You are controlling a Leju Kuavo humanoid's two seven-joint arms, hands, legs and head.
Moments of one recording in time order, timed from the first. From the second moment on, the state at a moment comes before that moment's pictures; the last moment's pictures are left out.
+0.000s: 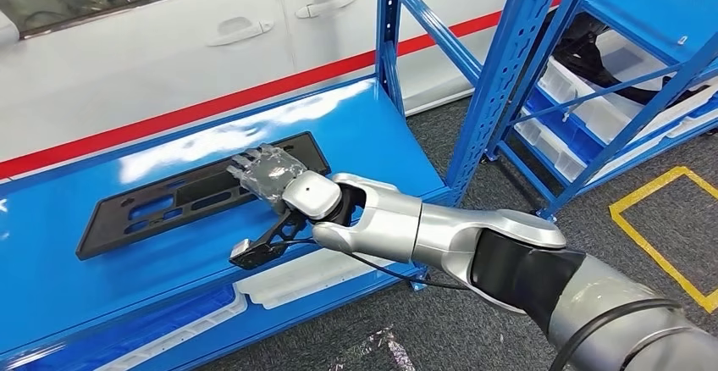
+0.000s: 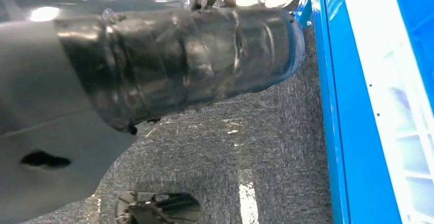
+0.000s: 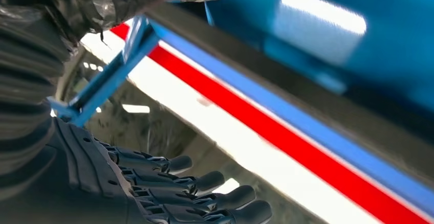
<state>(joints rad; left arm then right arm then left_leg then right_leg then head) -0.11 0.00 -0.38 -0.28 0.23 0.42 -0.32 -0.90 -0.12 1.12 -1.34 0.86 0.33 0.42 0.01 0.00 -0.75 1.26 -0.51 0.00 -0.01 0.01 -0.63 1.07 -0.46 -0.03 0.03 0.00</state>
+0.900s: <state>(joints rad) -0.10 0.00 -0.38 -0.28 0.33 0.43 -0.33 -0.83 -0.13 1.06 -1.22 0.84 0.28 0.47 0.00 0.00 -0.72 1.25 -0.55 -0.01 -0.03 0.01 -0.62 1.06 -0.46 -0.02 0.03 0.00</state>
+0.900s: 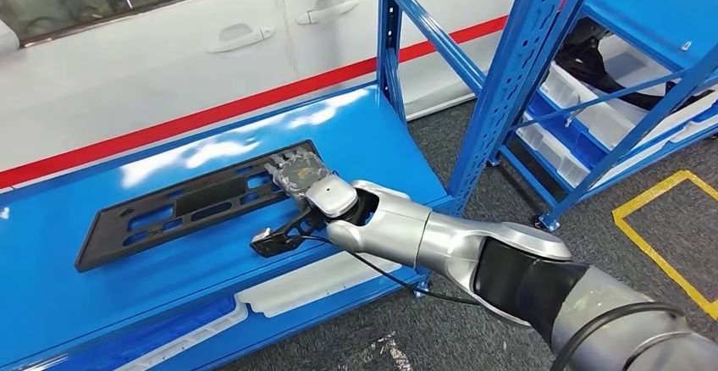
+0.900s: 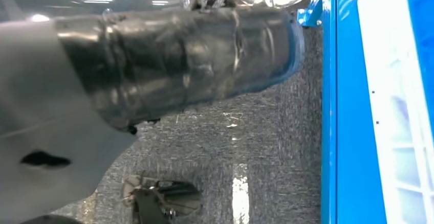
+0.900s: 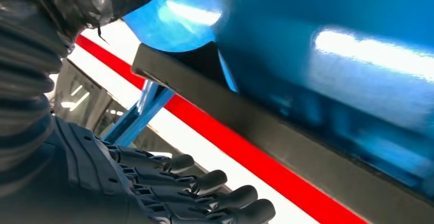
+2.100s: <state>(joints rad) -0.09 -0.01 -0.38 -0.28 0.38 0.36 -0.38 -0.84 -0.10 1.07 -1.15 0.75 0.37 0.44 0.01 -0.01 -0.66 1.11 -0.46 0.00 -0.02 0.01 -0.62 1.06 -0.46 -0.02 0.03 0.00</state>
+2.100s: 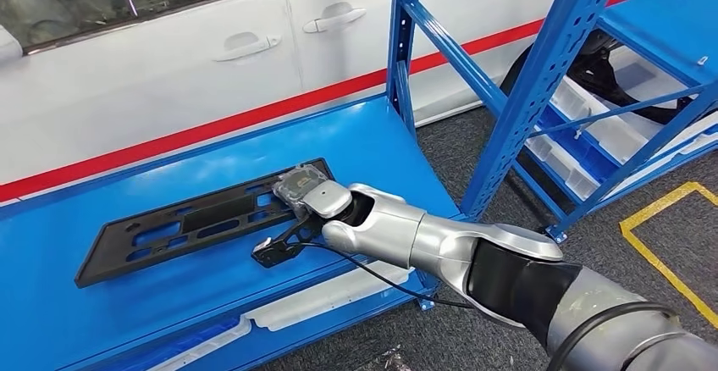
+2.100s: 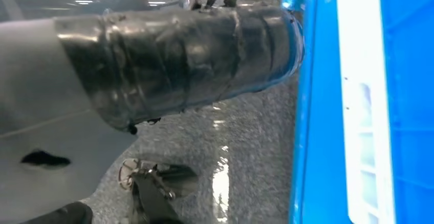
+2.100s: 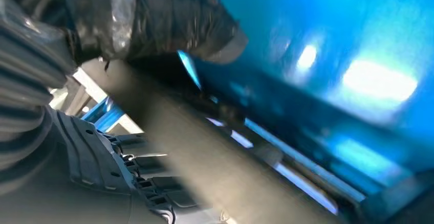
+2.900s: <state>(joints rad) -0.10 -0.01 -0.38 -0.28 0.42 0.26 -0.45 -0.82 -0.10 1.04 -1.20 0.74 0.14 0.45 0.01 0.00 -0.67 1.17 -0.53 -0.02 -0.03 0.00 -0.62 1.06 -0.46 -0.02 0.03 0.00</state>
